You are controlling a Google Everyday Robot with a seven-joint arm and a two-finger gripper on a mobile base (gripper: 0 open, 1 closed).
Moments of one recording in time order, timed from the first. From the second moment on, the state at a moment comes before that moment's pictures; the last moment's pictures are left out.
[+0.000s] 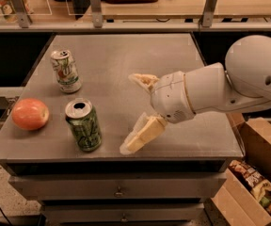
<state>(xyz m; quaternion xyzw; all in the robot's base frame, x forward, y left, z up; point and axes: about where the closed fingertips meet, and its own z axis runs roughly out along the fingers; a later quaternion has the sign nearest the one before) 0.448 0.016 0.888 -0.62 0.60 0.28 0.42</state>
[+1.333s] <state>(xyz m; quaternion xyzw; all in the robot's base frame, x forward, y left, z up) 0.446 0.111 0.855 -0.61 0.51 0.41 0.45</state>
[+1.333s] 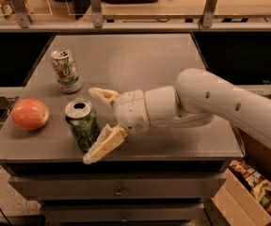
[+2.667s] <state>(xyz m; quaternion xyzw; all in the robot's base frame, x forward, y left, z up) 0.442 0.112 0.874 -0.60 0.49 0.44 0.45</state>
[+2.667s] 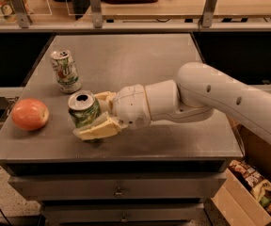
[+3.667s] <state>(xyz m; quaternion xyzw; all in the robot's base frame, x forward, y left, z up) 0.479 0.078 0.949 -0.60 0.48 0.41 0.49</state>
